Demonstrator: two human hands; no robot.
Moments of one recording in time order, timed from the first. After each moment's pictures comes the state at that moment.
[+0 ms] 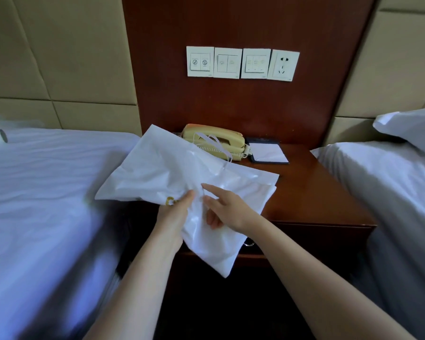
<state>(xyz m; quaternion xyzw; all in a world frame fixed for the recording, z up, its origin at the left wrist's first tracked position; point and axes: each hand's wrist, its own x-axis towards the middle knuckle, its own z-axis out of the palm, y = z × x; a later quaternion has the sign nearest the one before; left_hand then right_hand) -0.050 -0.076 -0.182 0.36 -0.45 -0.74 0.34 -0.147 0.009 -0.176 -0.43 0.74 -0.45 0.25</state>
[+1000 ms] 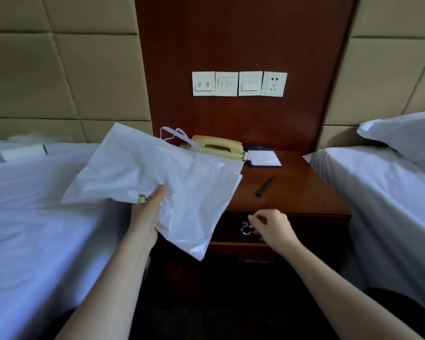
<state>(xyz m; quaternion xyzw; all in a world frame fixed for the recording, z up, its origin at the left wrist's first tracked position) 0.032 -0.074 -0.152 0.35 -0.45 -0.69 0.44 -0.134 0.116 -0.188 -0.33 0.85 -0.40 0.07</state>
